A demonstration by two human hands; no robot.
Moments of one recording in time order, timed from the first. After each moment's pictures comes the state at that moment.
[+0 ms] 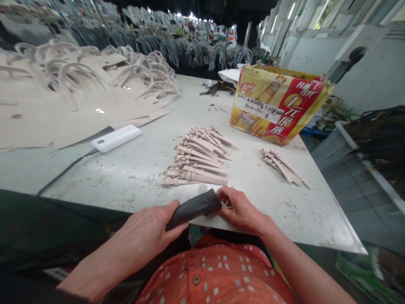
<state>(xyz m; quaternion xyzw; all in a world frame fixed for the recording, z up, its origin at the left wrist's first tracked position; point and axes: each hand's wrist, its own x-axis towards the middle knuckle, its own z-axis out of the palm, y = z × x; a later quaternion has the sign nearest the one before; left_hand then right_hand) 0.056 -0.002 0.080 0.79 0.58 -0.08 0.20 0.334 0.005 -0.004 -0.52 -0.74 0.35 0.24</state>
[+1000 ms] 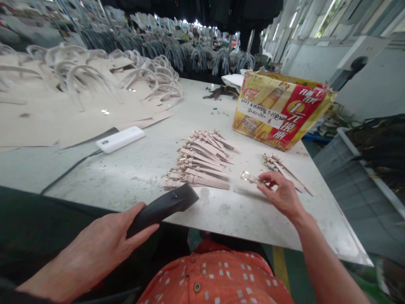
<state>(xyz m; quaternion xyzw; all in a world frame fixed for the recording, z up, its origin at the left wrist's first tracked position) -0.007 -0.005 0.082 0.73 0.66 -0.06 0.19 0.446 0.021 0.001 -0.59 -0.69 0.12 0.40</state>
